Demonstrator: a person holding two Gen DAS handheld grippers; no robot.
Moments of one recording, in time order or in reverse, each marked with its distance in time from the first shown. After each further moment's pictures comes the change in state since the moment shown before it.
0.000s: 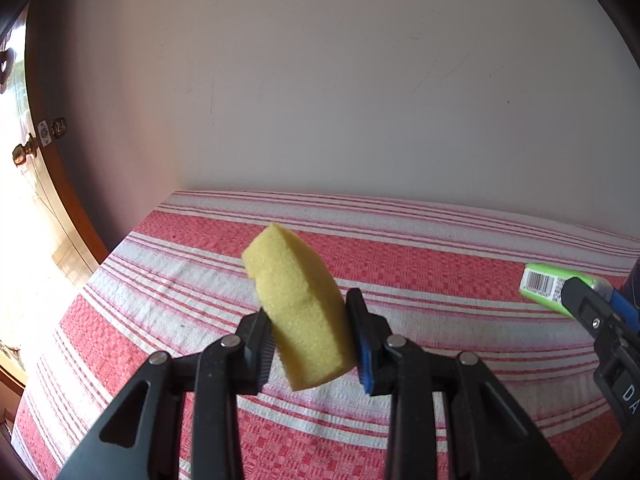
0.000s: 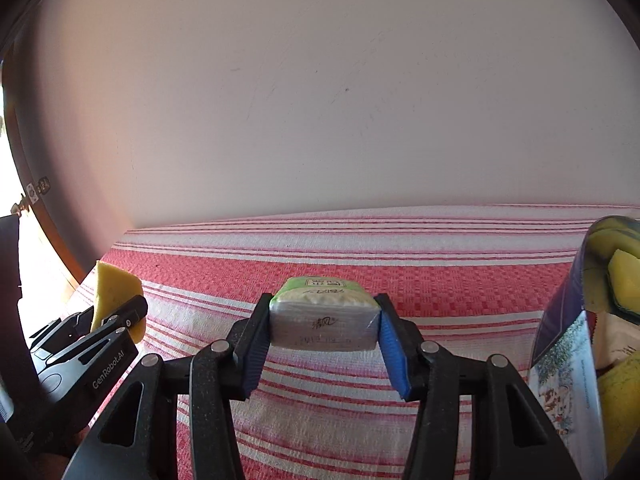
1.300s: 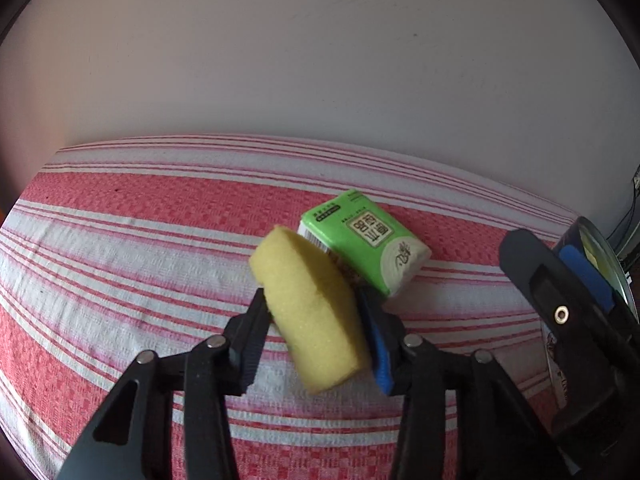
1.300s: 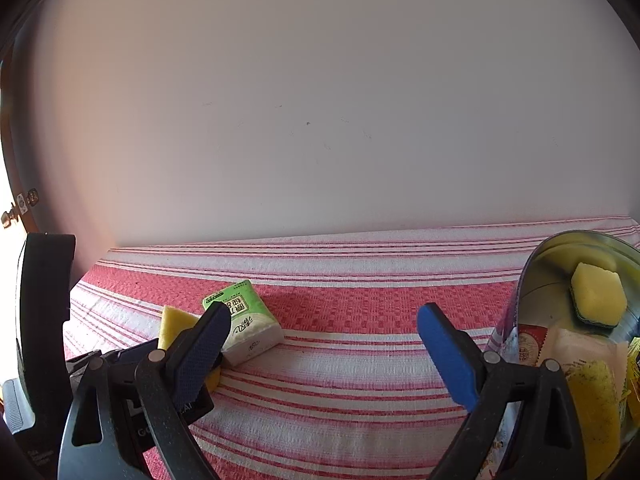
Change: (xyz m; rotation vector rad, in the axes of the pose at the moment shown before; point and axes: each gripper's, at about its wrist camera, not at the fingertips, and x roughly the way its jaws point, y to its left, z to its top) left arm 0.039 -0.076 0.001 0.020 0.228 -0.365; right arm -0.004 -0.012 0.006 -0.012 -0.044 -0.048
